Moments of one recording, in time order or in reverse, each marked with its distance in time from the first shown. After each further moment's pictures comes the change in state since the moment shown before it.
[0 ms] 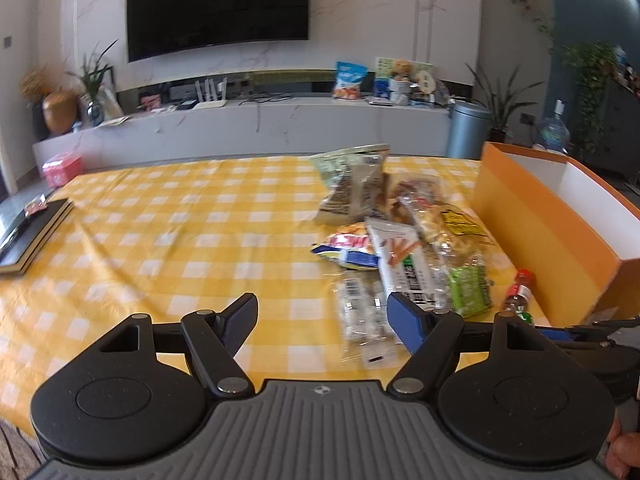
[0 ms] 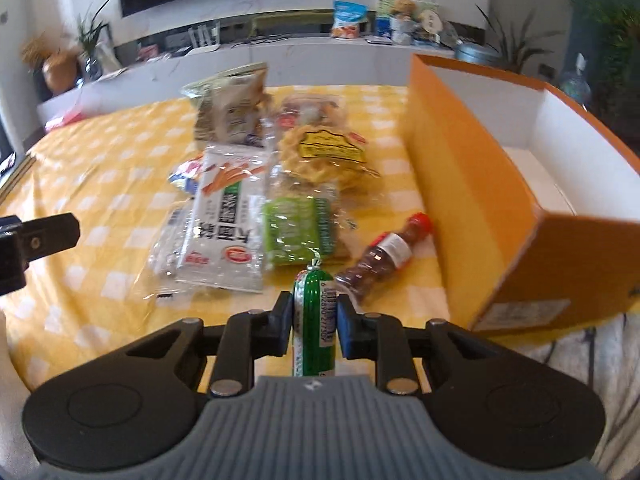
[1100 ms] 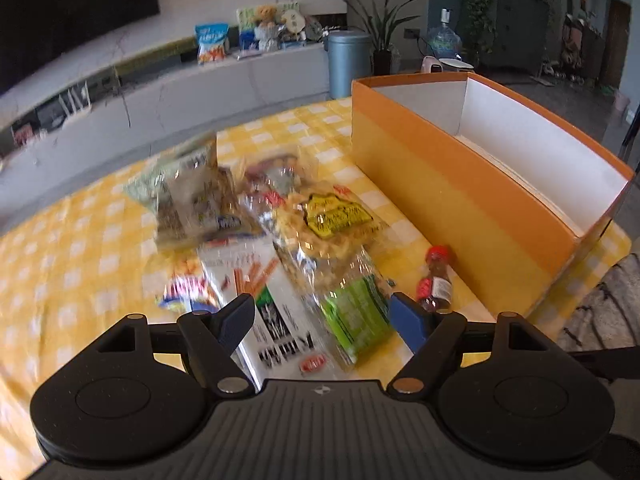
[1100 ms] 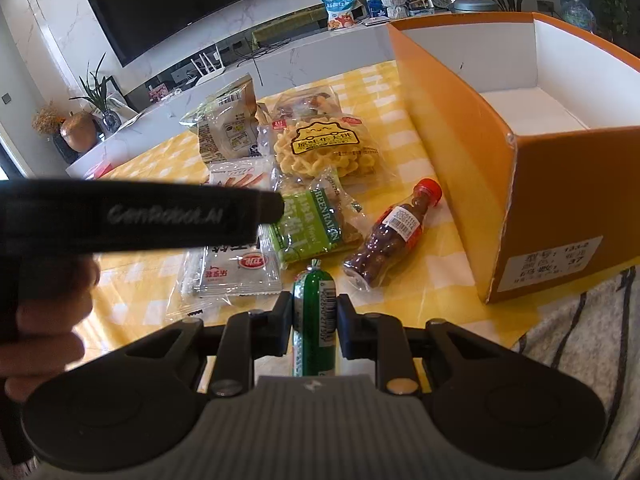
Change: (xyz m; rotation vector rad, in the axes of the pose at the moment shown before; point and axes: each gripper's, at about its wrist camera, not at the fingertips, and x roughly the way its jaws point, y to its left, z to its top) left arm 0.091 -0.085 0.046 0.320 0.158 -0.254; right arm 0.000 -0.033 -0.009 0.194 0.007 0.179
